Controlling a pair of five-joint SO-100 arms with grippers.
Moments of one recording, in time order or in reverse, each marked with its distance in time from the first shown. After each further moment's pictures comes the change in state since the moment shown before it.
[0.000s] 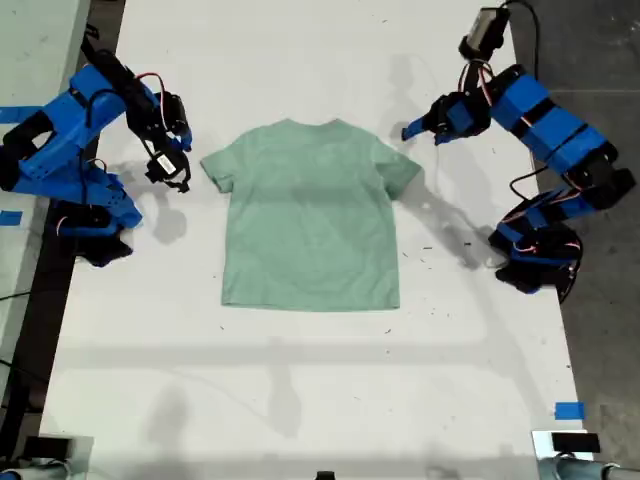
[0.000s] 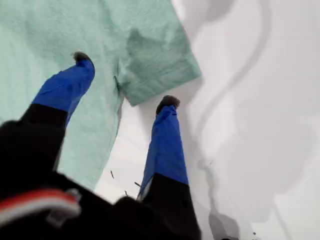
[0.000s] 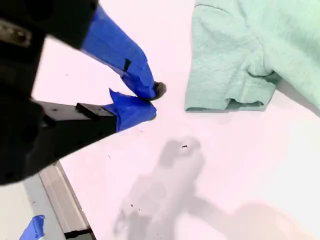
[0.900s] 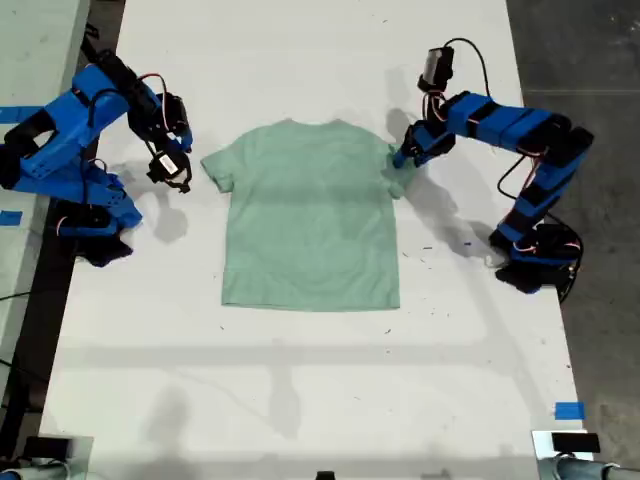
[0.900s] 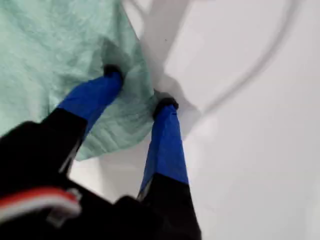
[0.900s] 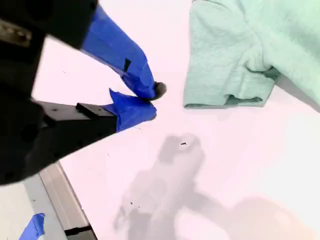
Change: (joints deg) arm 0 0.0 -1.0 0.0 0.0 0.0; arm 1 0.7 -31.4 -0.2 -21.4 -6.8
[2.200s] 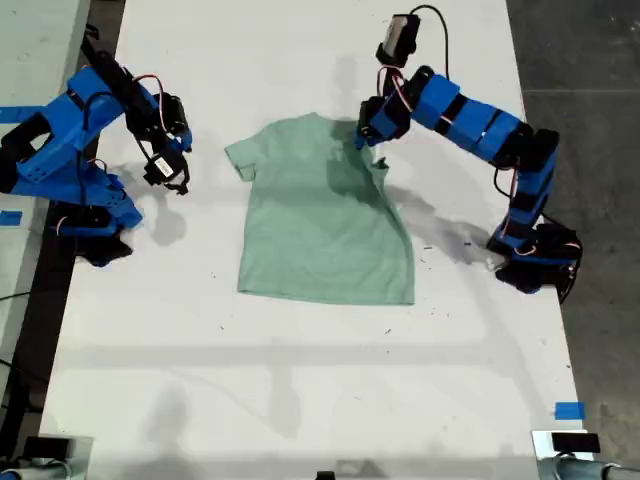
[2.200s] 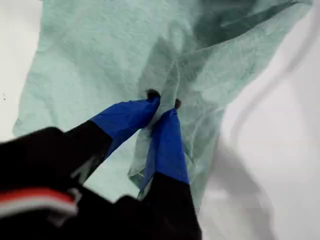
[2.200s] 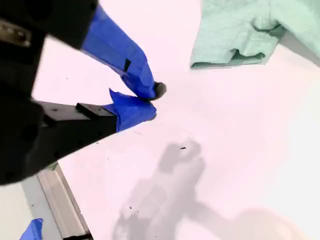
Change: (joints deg) arm 0 0.9 2.7 0.8 -0.2 -0.2; arm 1 -19.2 -10.1 -44.2 19.7 20.3
